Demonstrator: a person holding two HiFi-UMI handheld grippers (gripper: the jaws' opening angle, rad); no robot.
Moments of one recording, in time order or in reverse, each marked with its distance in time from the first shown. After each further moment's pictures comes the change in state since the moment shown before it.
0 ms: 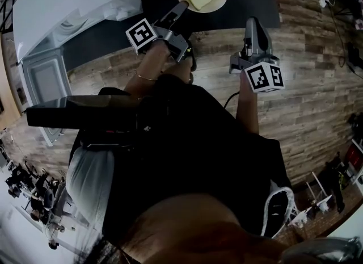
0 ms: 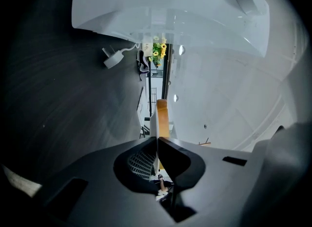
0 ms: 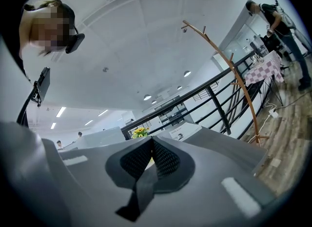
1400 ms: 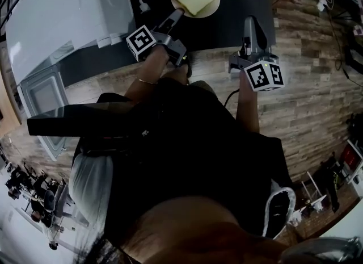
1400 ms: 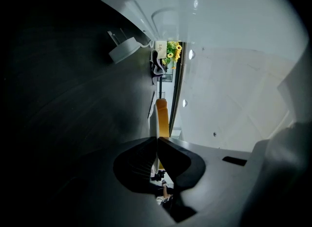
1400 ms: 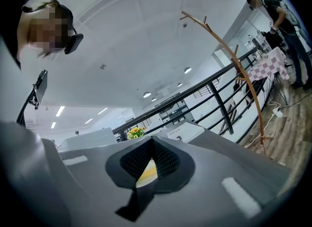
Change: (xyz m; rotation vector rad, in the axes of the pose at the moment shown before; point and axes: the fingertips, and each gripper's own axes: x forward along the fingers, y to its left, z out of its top) left arm 0.042 0.034 0.031 -0.061 -0.056 0.088; right arm 0.065 -0.032 0.020 0.007 0.029 0.007
